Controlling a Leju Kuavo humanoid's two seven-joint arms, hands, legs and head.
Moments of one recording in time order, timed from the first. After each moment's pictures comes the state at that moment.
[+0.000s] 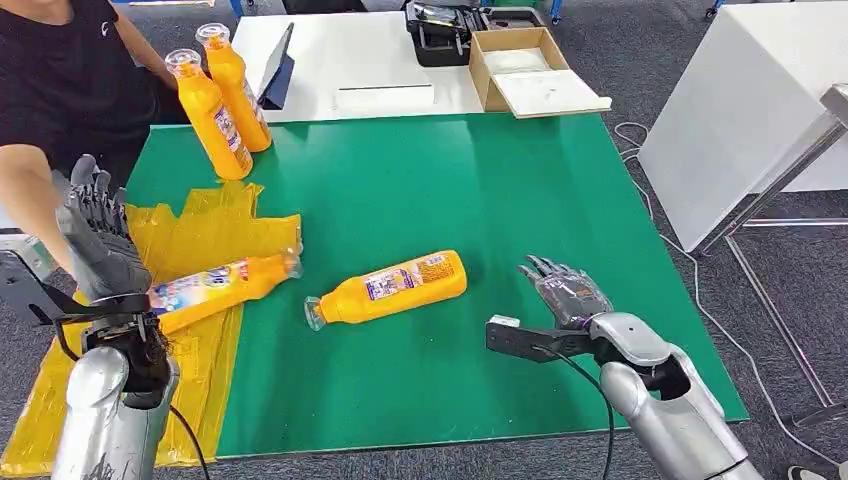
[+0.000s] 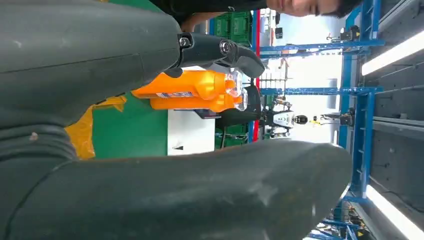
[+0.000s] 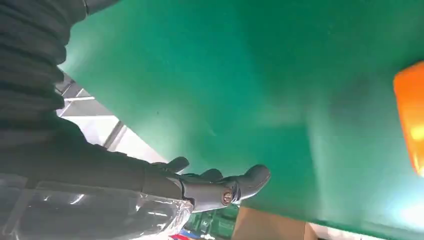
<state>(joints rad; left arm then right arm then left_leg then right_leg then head) -0.26 0.03 -0.03 -1.66 0.16 0.25 -0.24 -0.29 -0.36 0.45 -1.54 0.89 0.34 0.12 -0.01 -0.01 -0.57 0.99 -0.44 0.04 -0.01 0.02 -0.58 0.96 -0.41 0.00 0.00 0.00</state>
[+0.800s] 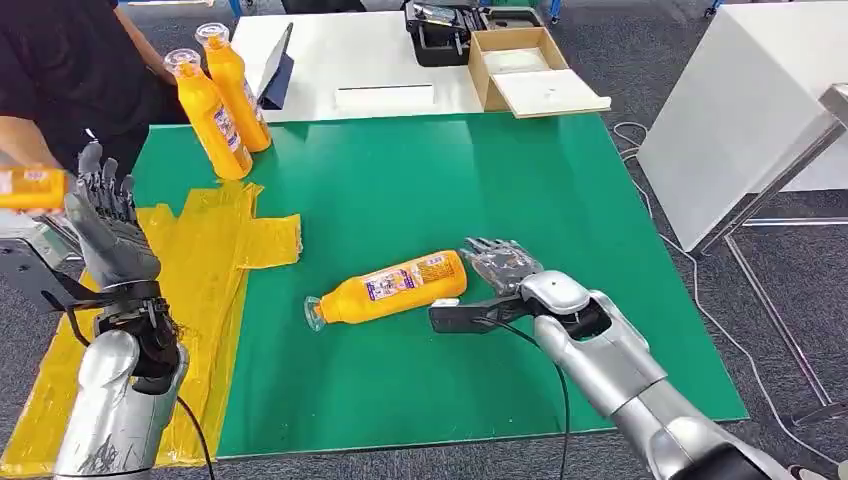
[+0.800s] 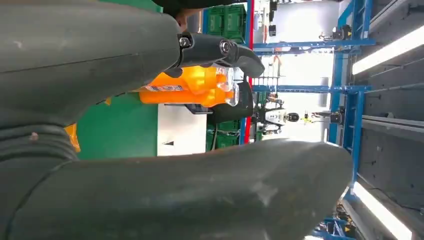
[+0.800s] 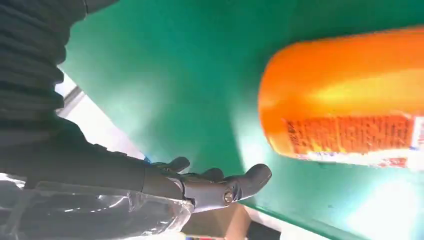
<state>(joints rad) -0.32 0.06 -0.10 -1.58 0.22 0.31 -0.30 -0.62 -0.18 0.71 -1.13 0.93 0.30 0.04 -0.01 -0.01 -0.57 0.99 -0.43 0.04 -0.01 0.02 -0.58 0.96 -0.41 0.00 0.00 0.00</state>
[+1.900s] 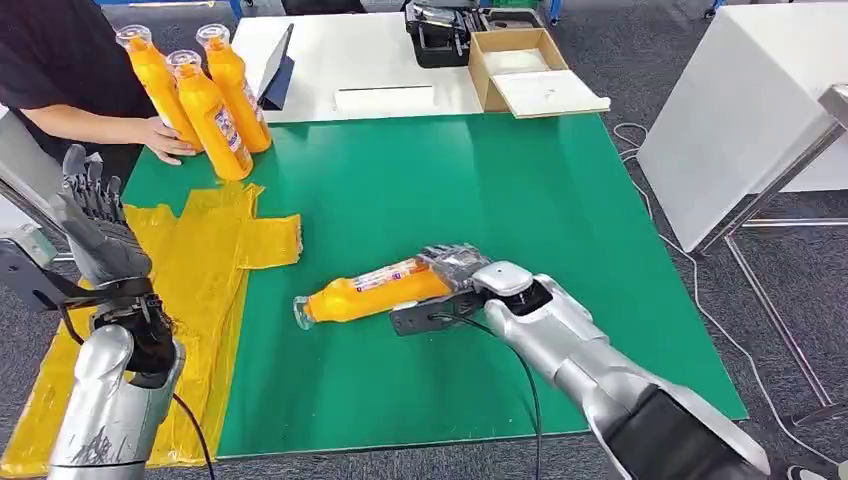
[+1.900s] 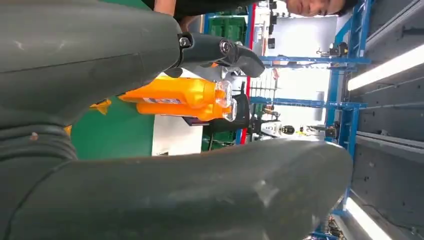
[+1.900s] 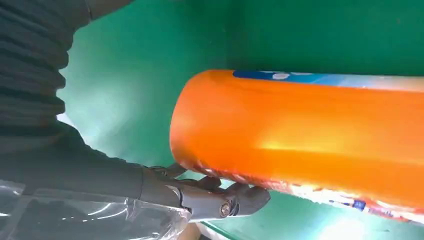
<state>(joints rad) -0.34 0.09 -0.09 -1.53 0.29 0.34 -0.36 -0.83 0.01 0.92 -0.65 0.87 0.25 -0.04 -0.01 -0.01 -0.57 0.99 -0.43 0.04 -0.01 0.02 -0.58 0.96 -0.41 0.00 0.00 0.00</state>
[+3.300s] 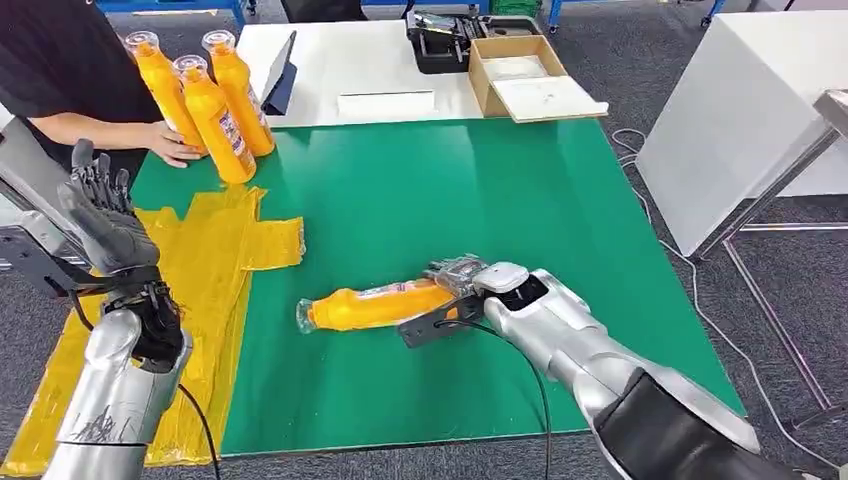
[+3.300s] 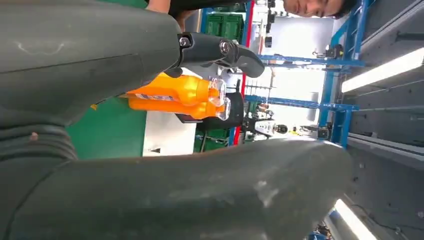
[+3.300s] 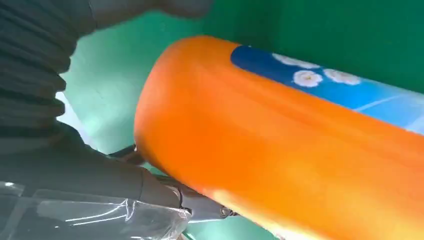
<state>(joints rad) -0.41 0.10 -0.14 -1.42 0.39 0.36 -0.42 -0.89 0.03 1.03 -0.49 0.86 0.30 -0.09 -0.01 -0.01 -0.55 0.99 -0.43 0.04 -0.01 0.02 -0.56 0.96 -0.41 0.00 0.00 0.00</state>
